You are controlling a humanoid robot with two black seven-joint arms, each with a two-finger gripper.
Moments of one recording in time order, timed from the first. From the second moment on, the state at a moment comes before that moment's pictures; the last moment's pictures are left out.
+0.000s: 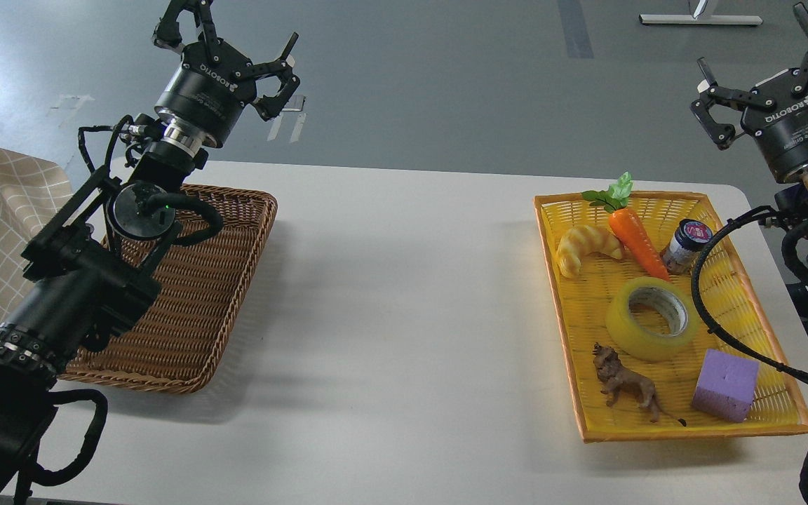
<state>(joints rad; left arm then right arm) -0.72 0.26 -1.13 -0.88 0.09 -0.49 -0.19 0.60 -0.25 1.59 0.92 -0.19 0.49 -0.20</state>
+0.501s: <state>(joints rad) -0.72 0.26 -1.12 -0.88 0.09 -0.49 -0.18 0.59 -0.24 1.59 0.92 -0.19 0.49 -0.20</state>
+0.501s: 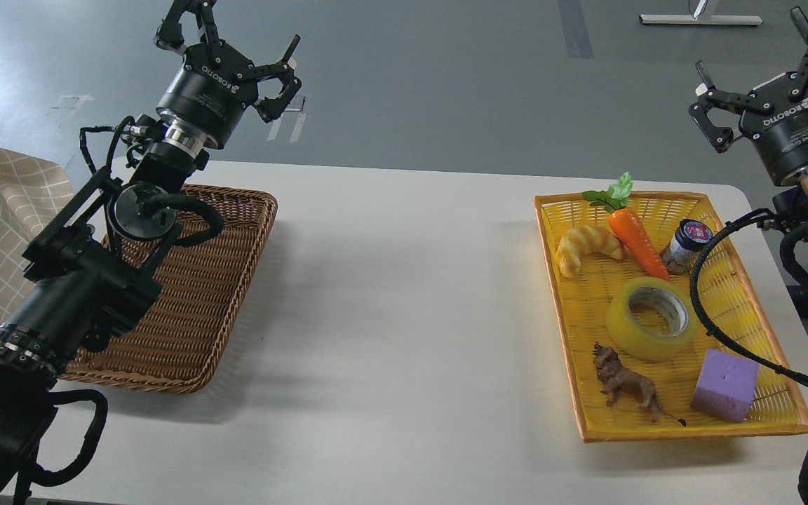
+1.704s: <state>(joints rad) -0.72 0.25 -1.12 -0.89 0.09 -0.49 -0.19 0.59 -0.25 1.59 0.92 -0.19 0.49 -0.20</state>
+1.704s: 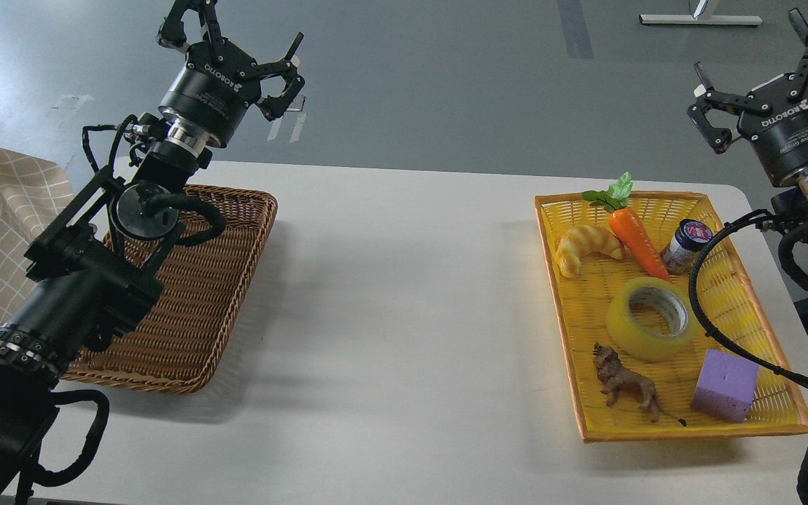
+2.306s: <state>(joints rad) -0.72 0.24 -1.12 -0.89 0.09 -0.49 -0.19 0.59 -0.24 1.59 0.92 -0.19 0.49 -0.20</state>
